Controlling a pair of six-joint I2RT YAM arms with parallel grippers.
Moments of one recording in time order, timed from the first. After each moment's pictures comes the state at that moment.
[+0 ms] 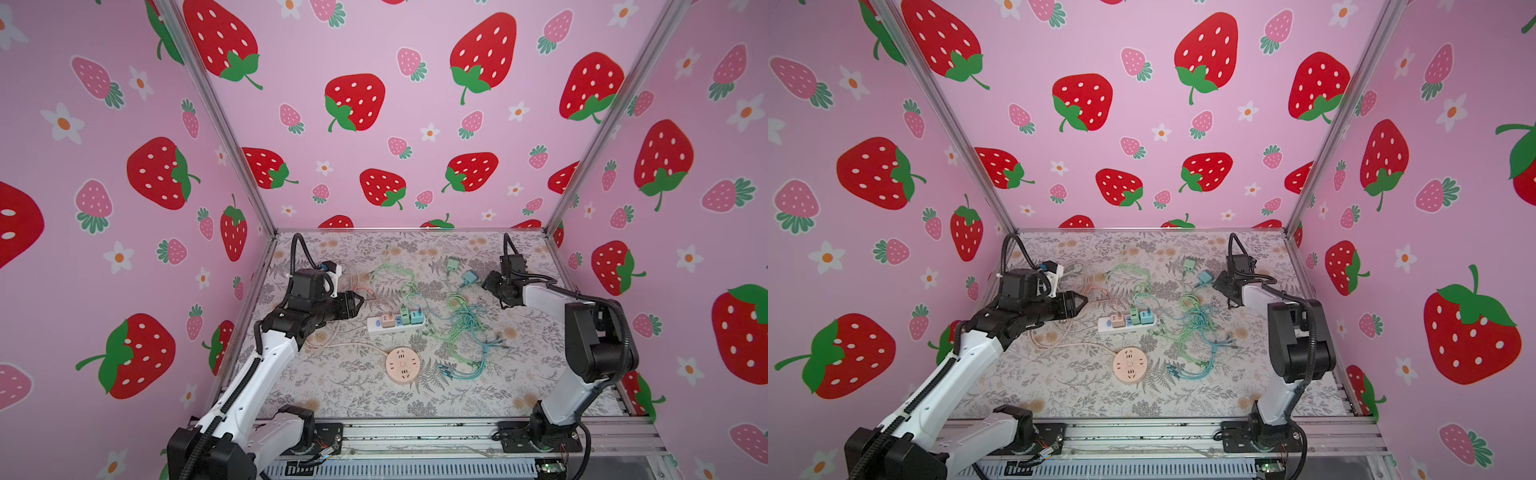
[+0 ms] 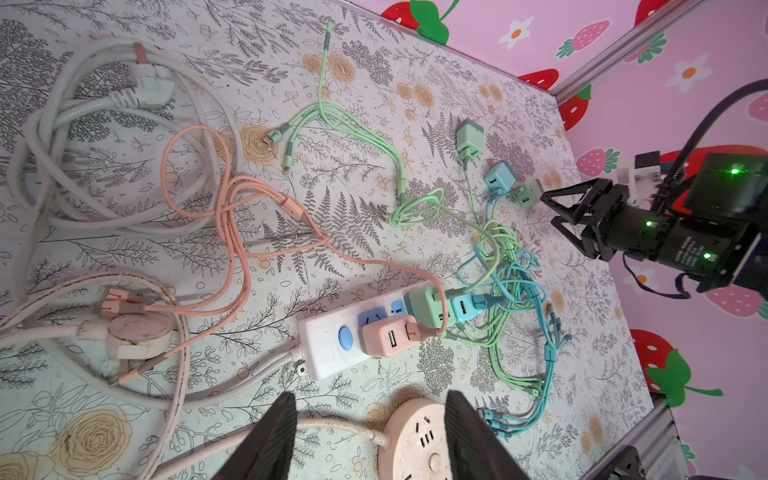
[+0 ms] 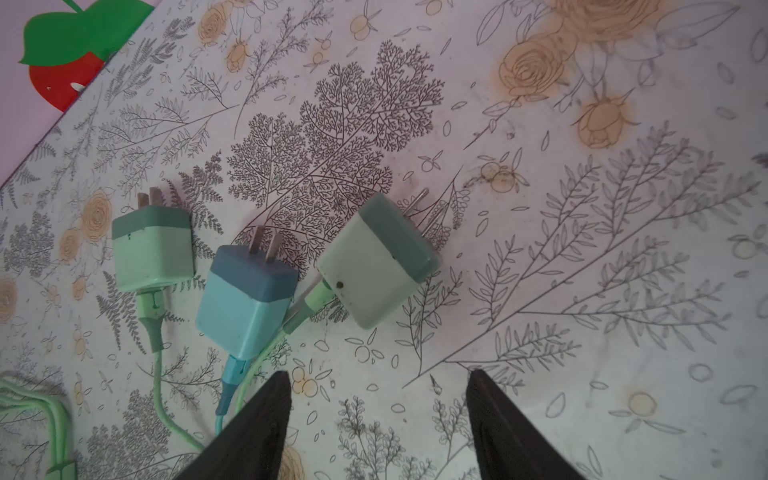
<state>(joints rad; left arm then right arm) -0.21 1.07 0.88 -0.55 0.34 -0.33 0.22 1.76 1.02 -0.16 0.09 0.71</state>
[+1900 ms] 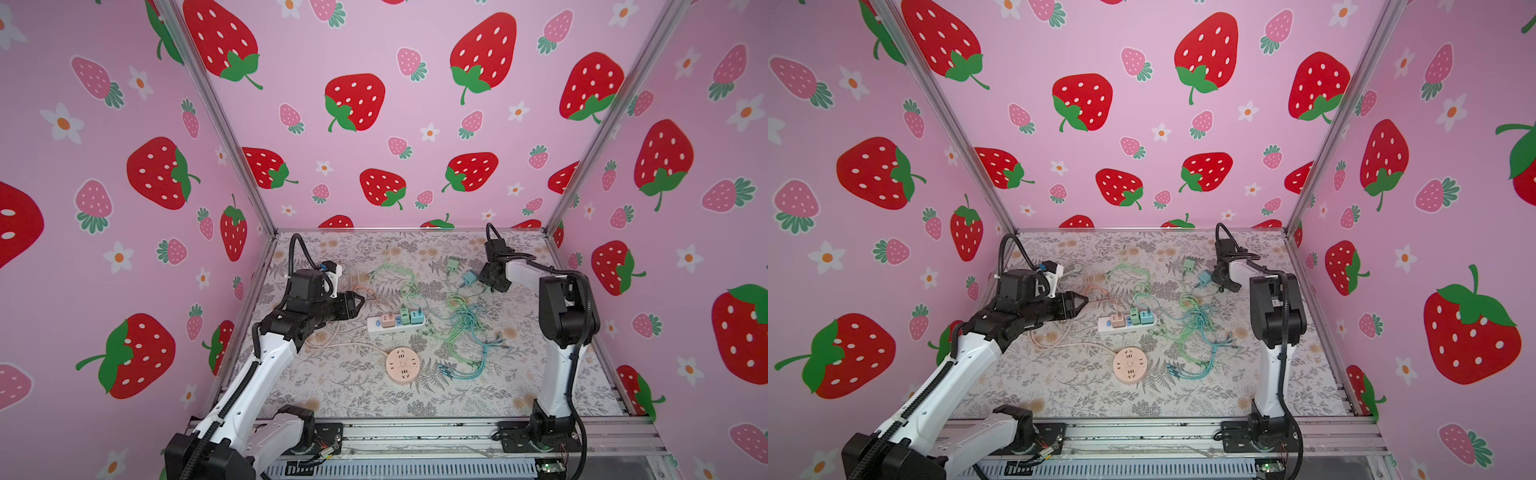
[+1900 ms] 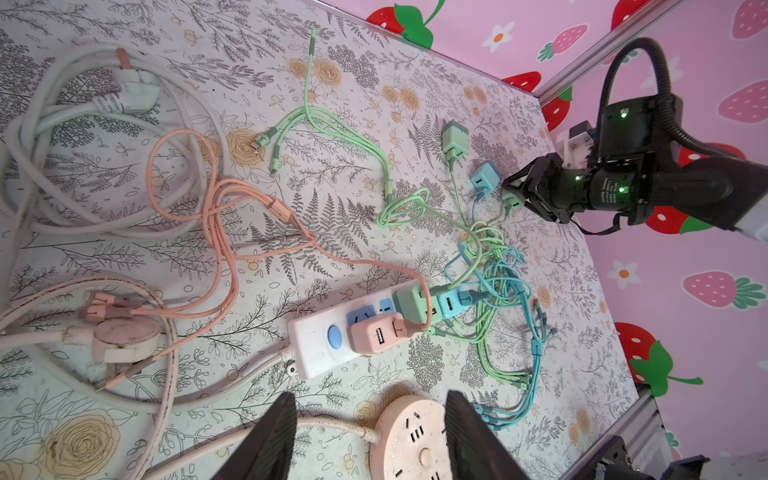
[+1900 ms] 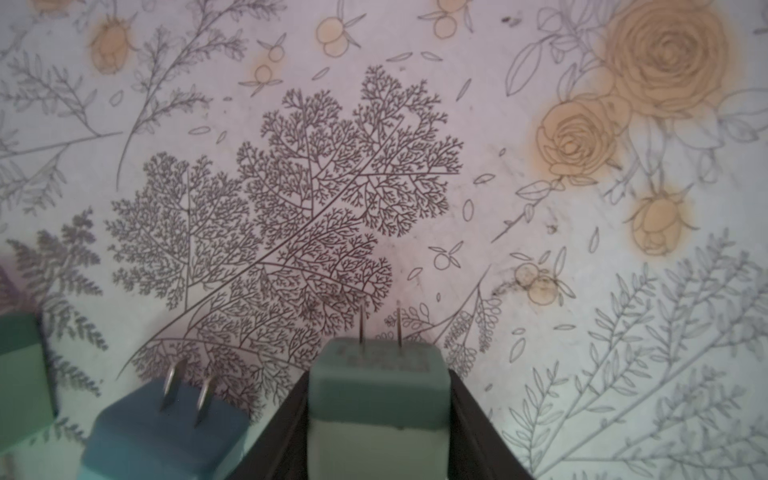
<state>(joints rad) -0.21 1.05 0.88 -0.55 0.37 -0.33 0.25 2.08 1.43 -0.46 0.23 0.59</state>
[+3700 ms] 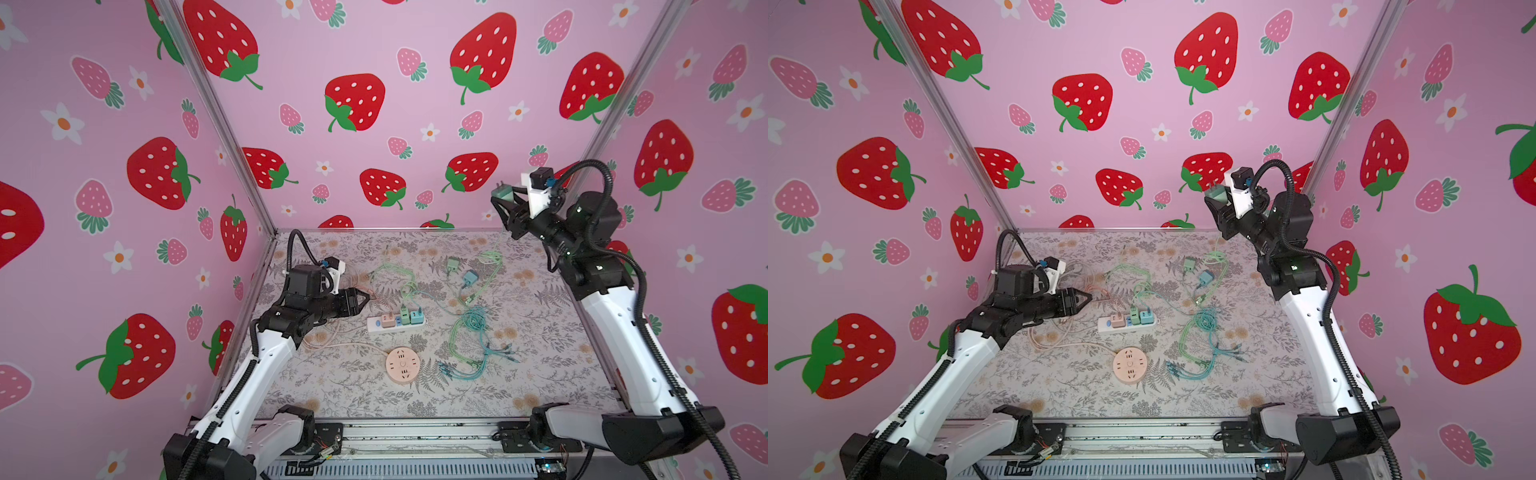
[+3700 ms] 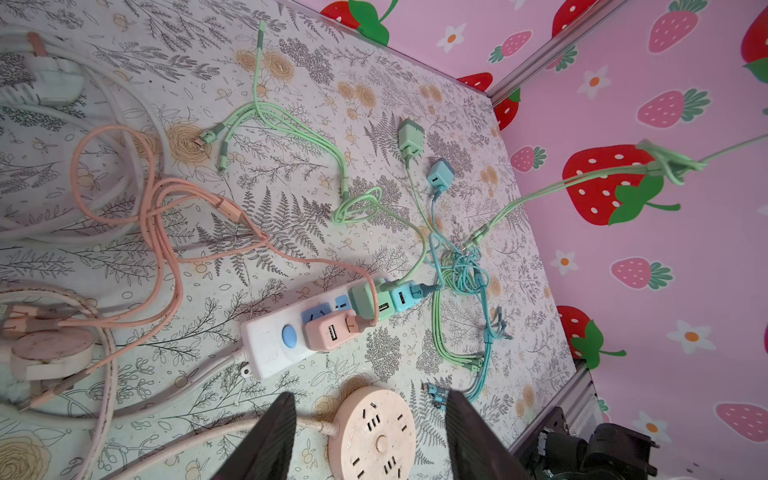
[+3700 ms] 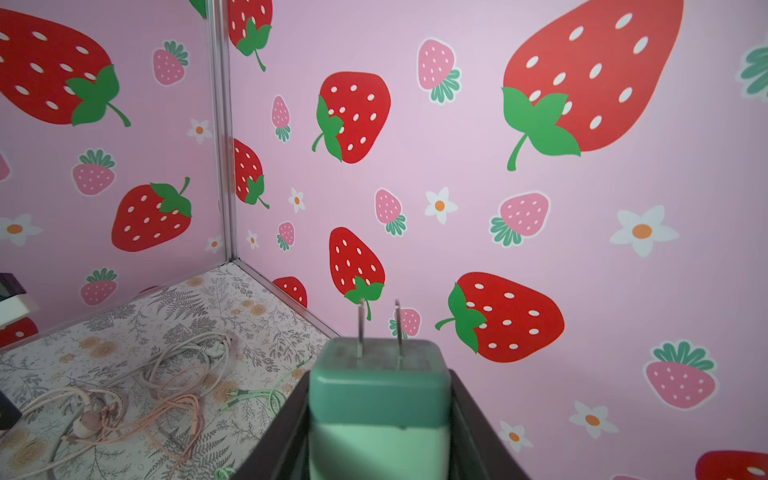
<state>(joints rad) -0.21 1.06 0.93 -0.57 0.48 -0.37 0.29 1.27 1.52 -0.20 -0.44 -0.22</state>
